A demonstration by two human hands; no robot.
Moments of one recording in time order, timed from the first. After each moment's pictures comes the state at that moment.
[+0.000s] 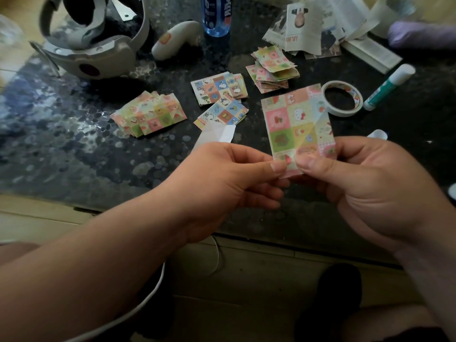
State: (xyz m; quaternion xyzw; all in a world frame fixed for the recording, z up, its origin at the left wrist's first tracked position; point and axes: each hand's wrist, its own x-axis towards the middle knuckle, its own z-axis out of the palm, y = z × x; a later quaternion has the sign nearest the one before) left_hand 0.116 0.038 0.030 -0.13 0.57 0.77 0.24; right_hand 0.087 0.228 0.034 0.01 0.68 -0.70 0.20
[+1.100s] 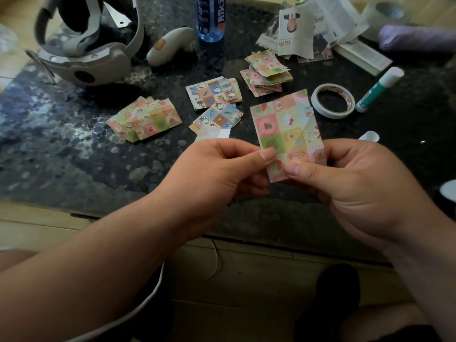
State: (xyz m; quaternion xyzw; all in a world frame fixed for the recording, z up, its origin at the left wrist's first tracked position) left_hand 0.110 0.043 0.024 -0.14 0.59 0.78 0.16; right_hand 0.086 0.231 0.029 -0.01 0.71 -0.67 0.19
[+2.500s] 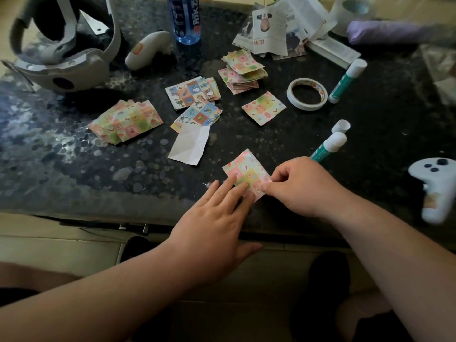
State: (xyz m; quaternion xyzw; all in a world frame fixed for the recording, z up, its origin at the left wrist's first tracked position) left_hand 0.159 0.057 -0.057 0.24 0.96 0.03 0.12; right_hand 0.076 0.239 -0.014 0.00 0.94 -0.27 0.23
